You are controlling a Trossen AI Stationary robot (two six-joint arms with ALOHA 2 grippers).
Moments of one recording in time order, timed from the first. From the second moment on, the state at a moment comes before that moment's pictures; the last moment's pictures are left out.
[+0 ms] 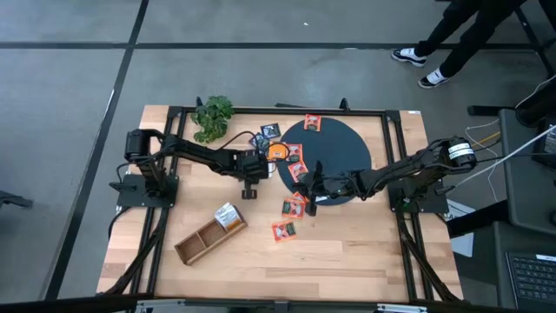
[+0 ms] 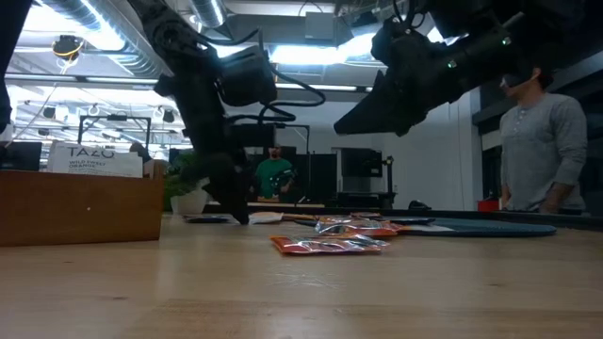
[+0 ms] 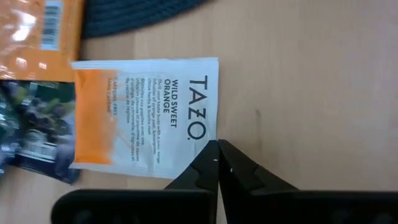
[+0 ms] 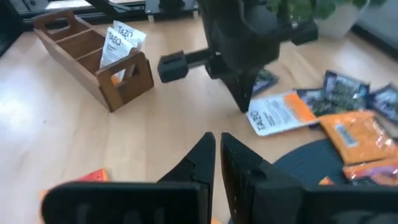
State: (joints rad) left arm 0.13 1.77 0.88 -0.29 -0.11 0.13; right arm 0.12 1.54 0.64 0.47 0.26 0.17
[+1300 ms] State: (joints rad) left arm 0.16 1.70 0.87 -0.41 0.00 -0.07; right arm 0.03 1.55 0.64 0.48 0.17 0.26
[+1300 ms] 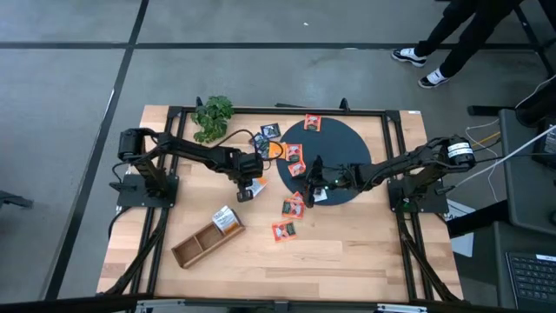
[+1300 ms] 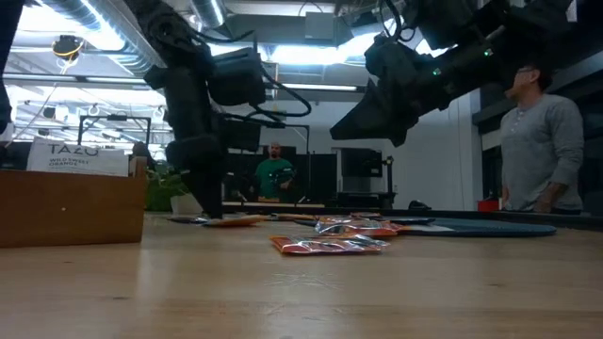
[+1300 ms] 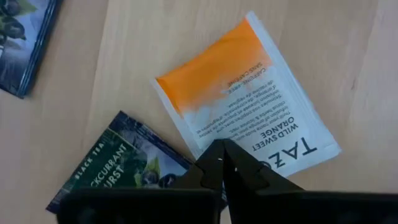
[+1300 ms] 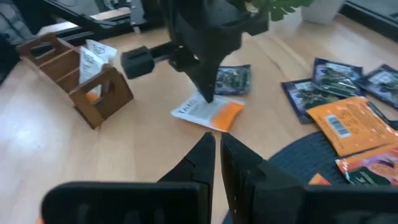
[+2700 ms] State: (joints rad) left arm 0.17 1.71 0.87 -0.36 0.20 -0.09; right arm 0.03 2.00 1.03 0.28 0.22 -0.51
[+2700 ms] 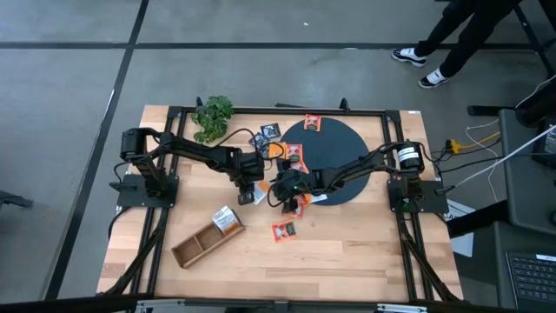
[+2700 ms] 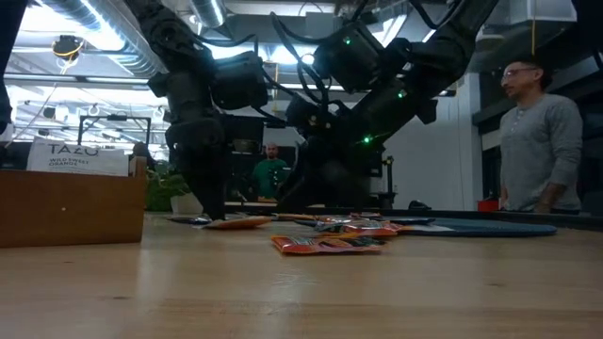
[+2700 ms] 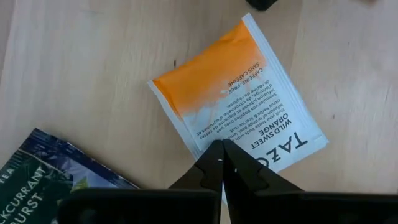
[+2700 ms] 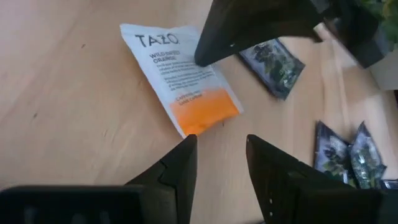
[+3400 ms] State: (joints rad) left arm 0.17 1.72 0.87 -0.40 0.21 -0.13; right arm 0.05 2.06 1.03 0.30 0.21 -0.50
